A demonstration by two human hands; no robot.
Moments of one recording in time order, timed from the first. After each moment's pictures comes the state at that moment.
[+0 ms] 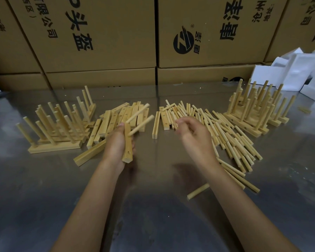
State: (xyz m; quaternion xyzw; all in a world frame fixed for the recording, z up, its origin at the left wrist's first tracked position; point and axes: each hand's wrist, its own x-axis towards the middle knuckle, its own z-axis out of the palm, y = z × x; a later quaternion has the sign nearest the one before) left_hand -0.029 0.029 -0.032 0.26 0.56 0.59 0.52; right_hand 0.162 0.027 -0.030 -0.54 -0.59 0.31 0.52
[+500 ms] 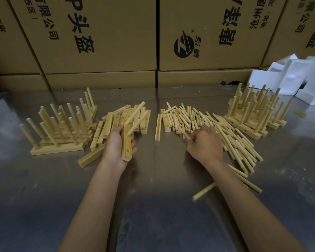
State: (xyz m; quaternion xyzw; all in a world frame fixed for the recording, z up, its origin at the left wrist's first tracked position) left_hand -0.045 0.029 -0.030 0.22 0.50 0.61 0.58; right_hand 0.183 0.057 -0.052 -0.70 -0.67 -0.02 0.23
